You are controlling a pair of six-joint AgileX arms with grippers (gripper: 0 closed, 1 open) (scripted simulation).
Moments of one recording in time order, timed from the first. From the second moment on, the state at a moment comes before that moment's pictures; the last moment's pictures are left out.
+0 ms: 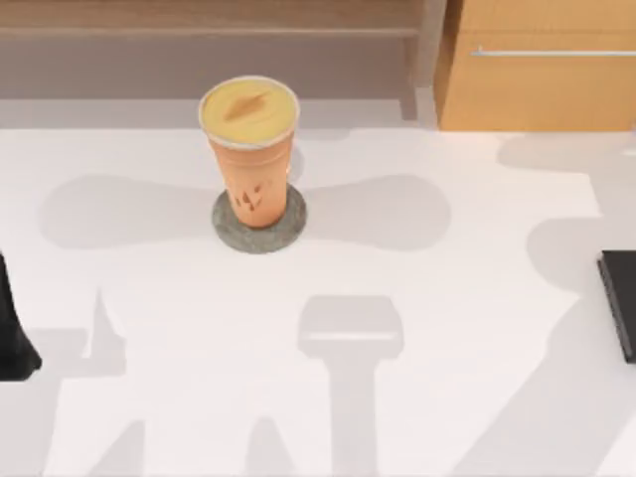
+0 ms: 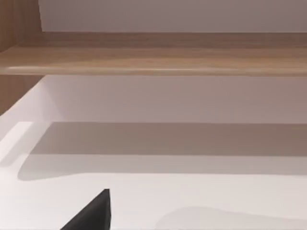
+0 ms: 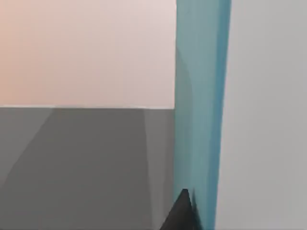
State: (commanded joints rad) left arm 0.00 0.00 0.00 0.00 0.00 0.00; right arm -0.51 2.09 1.62 0.52 -0.46 0.02
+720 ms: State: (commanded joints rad) left arm 0.00 0.00 0.00 0.00 0.00 0.00; right arm -0.50 1.97 1.53 0.53 -0.42 0.16
